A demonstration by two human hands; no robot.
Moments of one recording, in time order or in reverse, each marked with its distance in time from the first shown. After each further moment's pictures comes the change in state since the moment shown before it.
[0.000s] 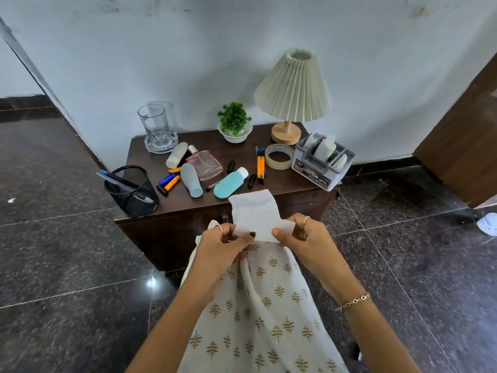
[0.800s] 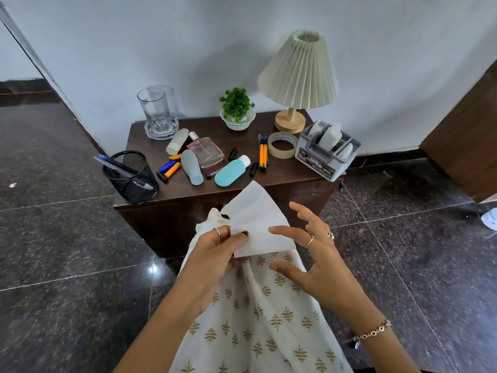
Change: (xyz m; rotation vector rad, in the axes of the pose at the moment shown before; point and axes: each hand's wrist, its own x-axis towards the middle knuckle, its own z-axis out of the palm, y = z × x) left_hand -0.025 -0.009 -0.006 -0.304 -0.093 -0.091; right_hand -0.039 0.013 -0.005 -0.375 -0.101 -0.303
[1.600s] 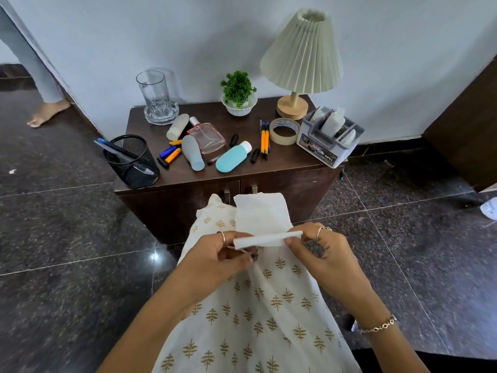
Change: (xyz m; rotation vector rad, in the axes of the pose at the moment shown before) left_hand -0.031 0.000 -0.018 0.557 -0.169 0.097; right_hand -0.015 0.000 0.005 0.230 0.124 0.145
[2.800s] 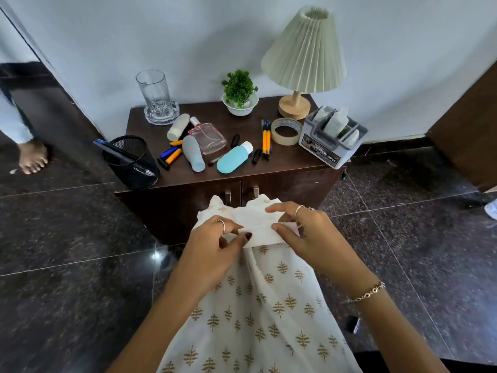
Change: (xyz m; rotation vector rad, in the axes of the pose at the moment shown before) left_hand 0.024 0.001 0.000 0.460 0.314 0.174; right_hand 0.042 -0.020 0.003 -0.303 -0.174 -0.098
